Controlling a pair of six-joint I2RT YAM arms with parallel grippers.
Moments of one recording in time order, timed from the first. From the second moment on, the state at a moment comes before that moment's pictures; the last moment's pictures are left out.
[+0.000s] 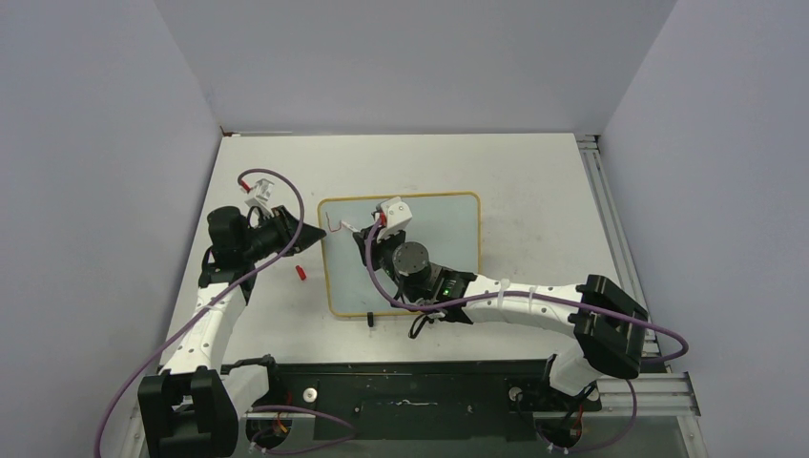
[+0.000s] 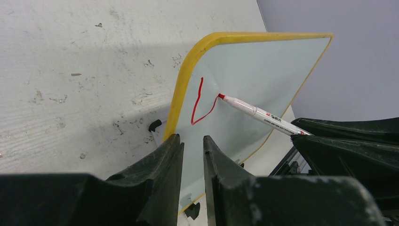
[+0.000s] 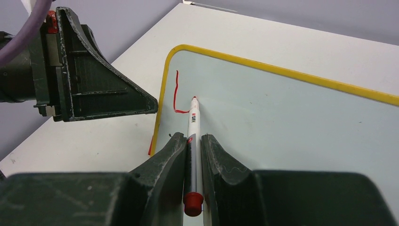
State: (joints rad) left arm 0.08 1.05 0.63 0.03 0.79 -0.55; right arm 1.14 1.54 0.98 0.47 0.50 0.22
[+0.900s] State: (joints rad) left arm 0.08 1.06 0.63 0.01 0.79 -0.54; right arm 1.13 1.54 1.02 0.47 0.50 0.21
